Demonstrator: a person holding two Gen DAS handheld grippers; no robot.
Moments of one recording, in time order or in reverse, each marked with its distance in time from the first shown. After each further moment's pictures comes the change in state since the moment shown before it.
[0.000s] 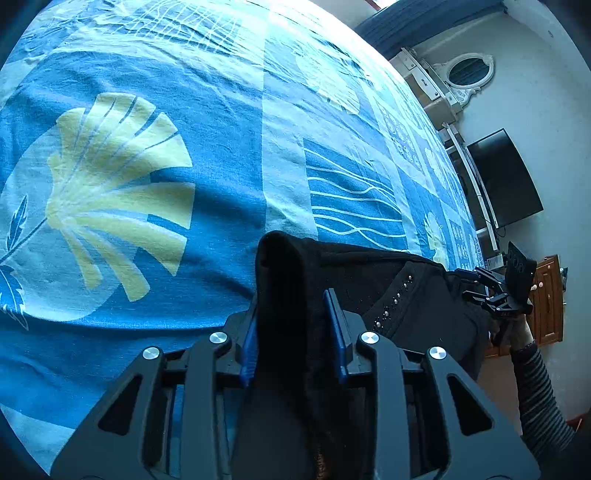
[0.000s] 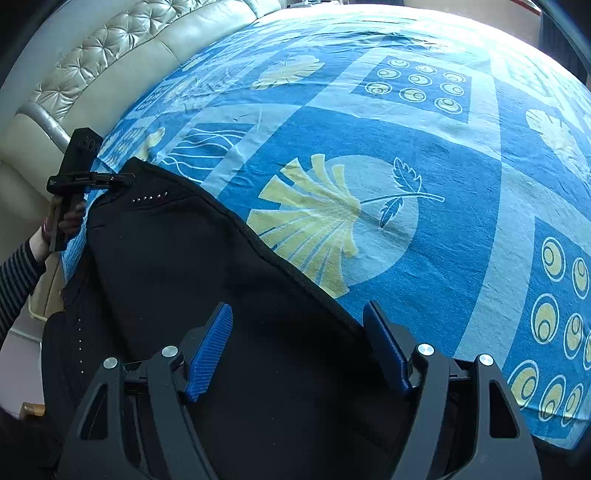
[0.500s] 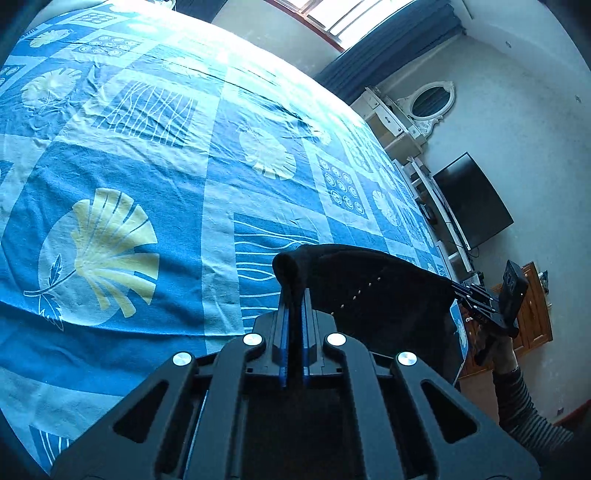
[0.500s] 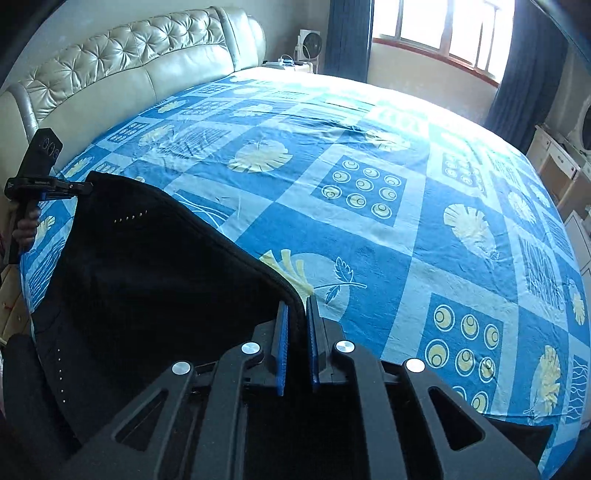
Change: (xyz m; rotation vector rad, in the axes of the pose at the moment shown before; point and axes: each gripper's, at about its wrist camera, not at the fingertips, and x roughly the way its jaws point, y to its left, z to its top) left arm -0.084 -0.059 -0.003 0.073 -0.208 -0.086; right arm -0.117 0.059 -0.010 -0.068 -0.327 -0.286
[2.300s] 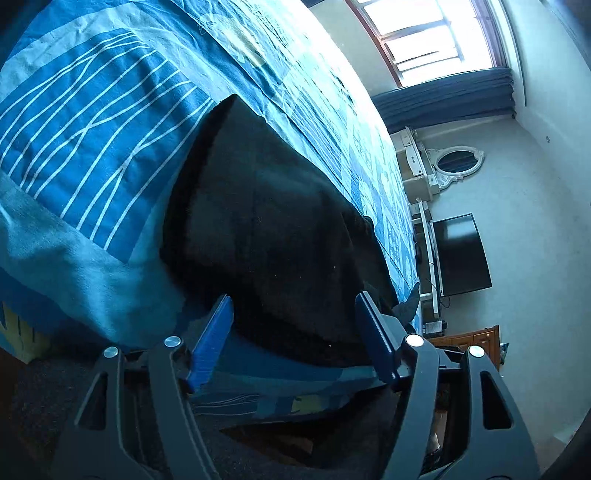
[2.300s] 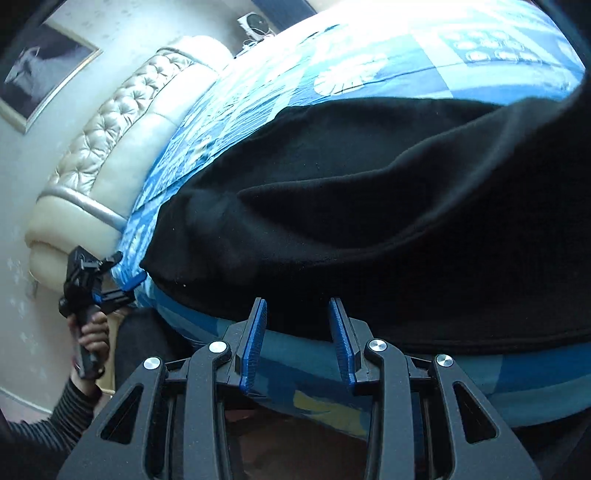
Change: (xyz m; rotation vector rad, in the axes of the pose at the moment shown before) left arm -0.058 -0.005 -0.254 -0.434 -0.053 -0.058; right arm -0.041 0.088 -0.237 0.649 0.134 0.464
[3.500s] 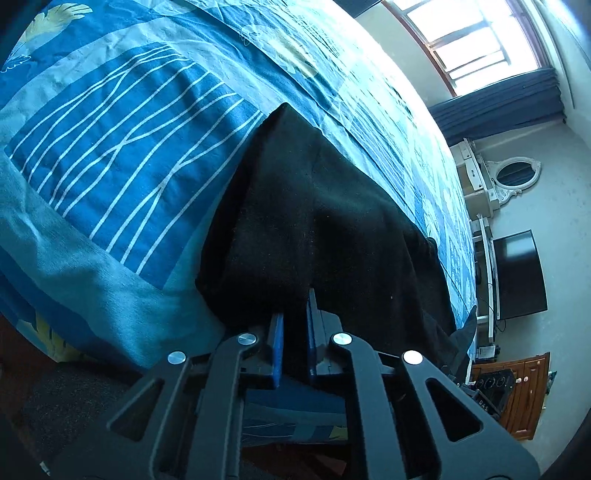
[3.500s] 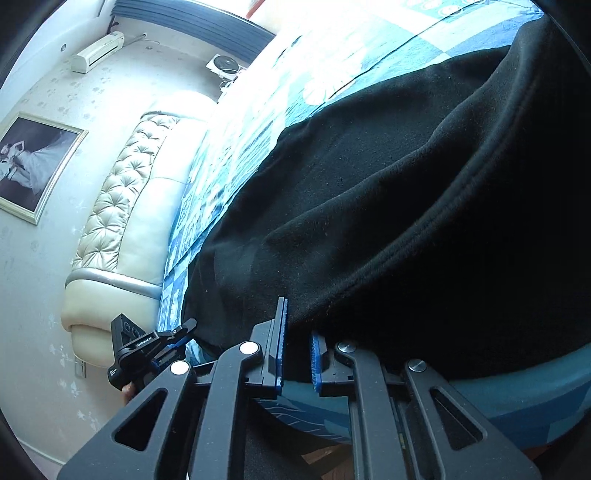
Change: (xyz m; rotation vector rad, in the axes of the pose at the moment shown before) left arm 0.003 0.002 0.005 -0.031 -0.063 0.264; right arm 0.005 0.015 -0.001 0.199 -0.110 0.122
